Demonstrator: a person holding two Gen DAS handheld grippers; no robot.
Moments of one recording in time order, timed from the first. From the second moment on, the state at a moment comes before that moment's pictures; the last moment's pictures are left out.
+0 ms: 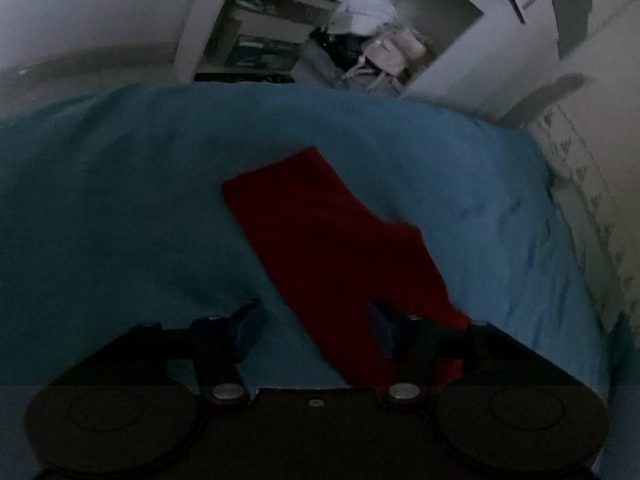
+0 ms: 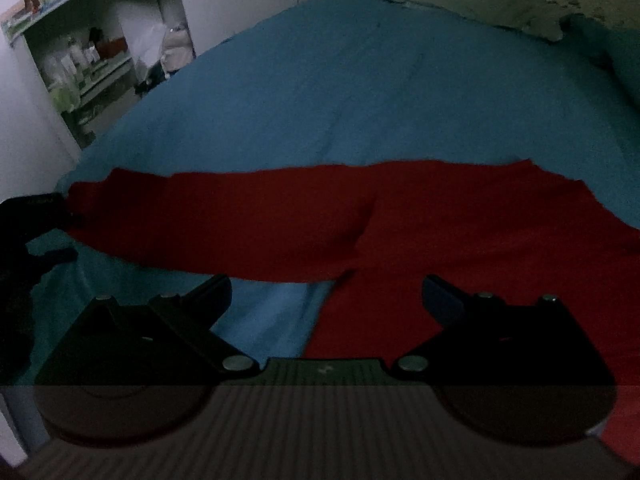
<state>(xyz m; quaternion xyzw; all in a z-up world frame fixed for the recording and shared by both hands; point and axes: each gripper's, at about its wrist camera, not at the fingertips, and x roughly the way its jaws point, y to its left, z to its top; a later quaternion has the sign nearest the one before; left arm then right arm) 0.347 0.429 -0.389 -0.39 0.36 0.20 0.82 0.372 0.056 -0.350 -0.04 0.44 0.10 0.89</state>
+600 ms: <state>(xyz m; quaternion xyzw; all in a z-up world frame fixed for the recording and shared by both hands) 0.380 0.384 -0.321 -0.29 0.32 0.19 0.88 0.374 -0.006 -0.338 0.00 0.43 0.05 0.90</state>
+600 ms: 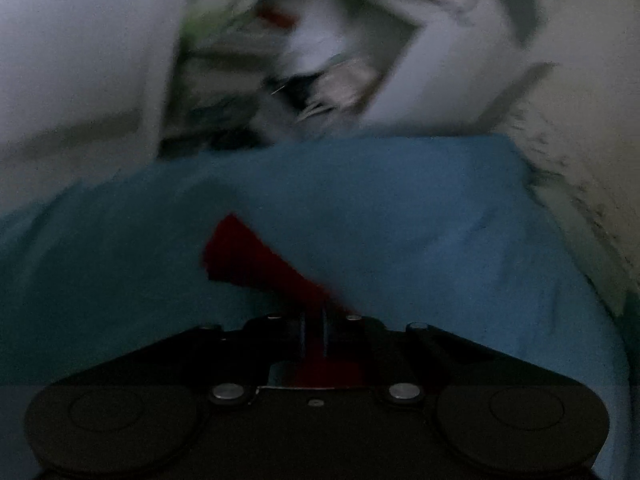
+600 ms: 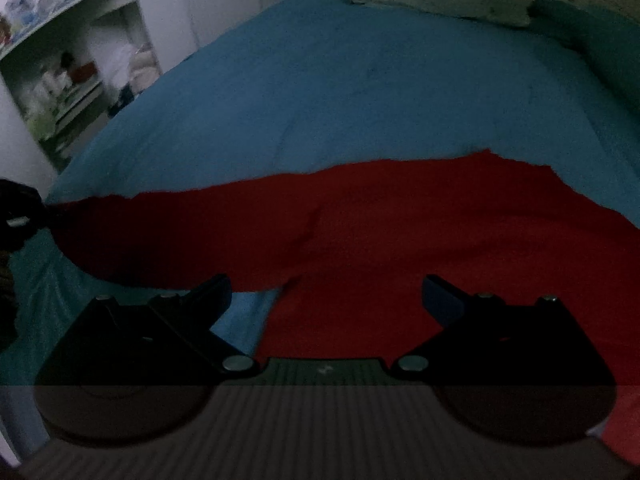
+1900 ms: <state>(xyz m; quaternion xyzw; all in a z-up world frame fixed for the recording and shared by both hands) 0.389 0.016 -0.334 0.00 0.43 -0.11 0.90 0.370 -0.241 -0.364 0.05 0.43 0.00 0.90</state>
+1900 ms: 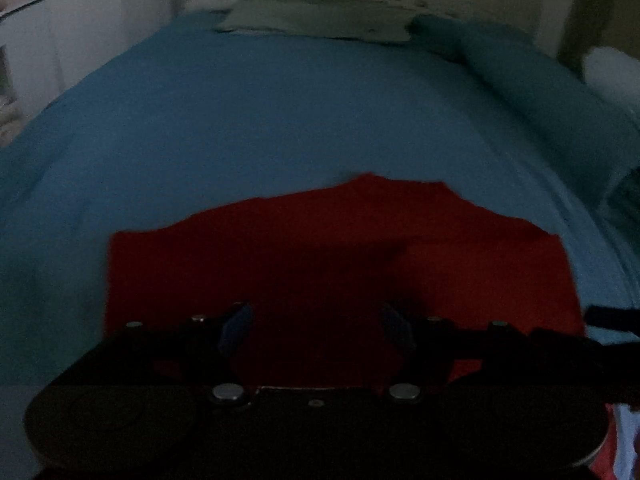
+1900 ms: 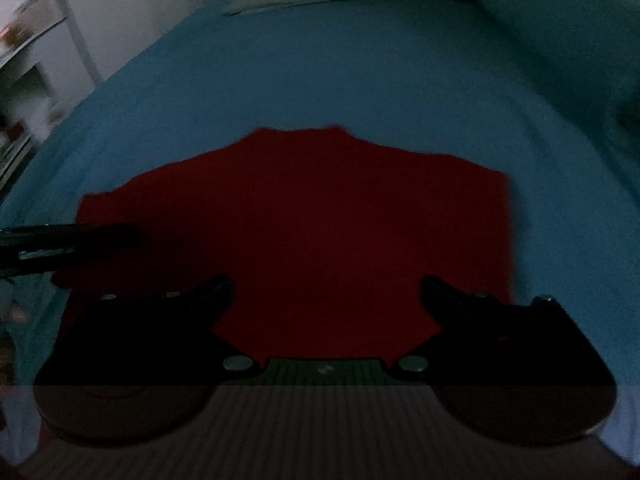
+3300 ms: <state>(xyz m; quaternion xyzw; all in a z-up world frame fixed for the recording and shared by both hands) 0.407 0.063 -0.363 -0.07 0.47 -0.13 0.87 0.404 -0.243 -0.425 0.26 0.42 -0.13 0.86</state>
